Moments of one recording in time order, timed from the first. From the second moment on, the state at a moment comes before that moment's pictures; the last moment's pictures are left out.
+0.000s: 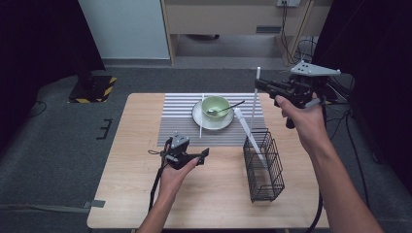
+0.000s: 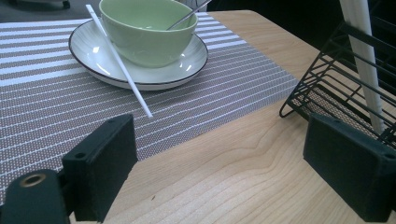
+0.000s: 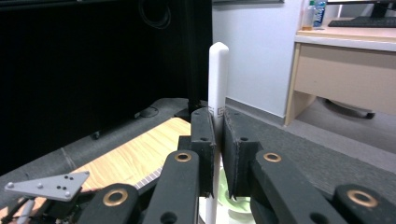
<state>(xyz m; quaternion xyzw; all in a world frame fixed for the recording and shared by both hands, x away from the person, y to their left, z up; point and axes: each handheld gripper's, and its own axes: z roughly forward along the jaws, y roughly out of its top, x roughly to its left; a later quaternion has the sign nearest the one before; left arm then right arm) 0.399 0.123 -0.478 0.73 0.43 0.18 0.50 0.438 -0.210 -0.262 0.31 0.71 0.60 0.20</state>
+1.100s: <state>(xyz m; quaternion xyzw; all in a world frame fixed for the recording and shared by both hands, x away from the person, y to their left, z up) 0.390 0.114 -0.454 0.74 0.38 0.14 0.54 0.447 -0.134 -0.265 0.27 0.72 0.62 0.15</state>
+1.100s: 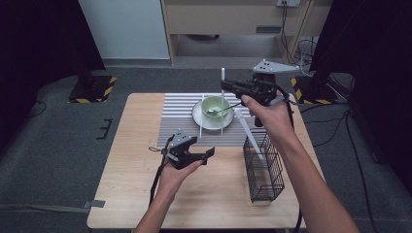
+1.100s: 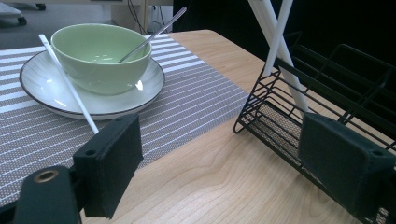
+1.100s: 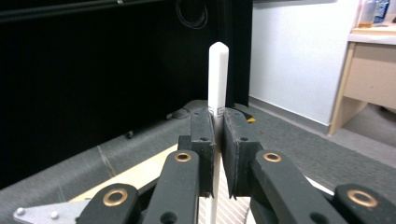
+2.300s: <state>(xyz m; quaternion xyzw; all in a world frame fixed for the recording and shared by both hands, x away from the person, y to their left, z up) 0.382 0.109 -0.442 0.74 0.34 0.14 0.56 0.444 -0.113 -0.271 0.26 0.72 0.63 0.12</state>
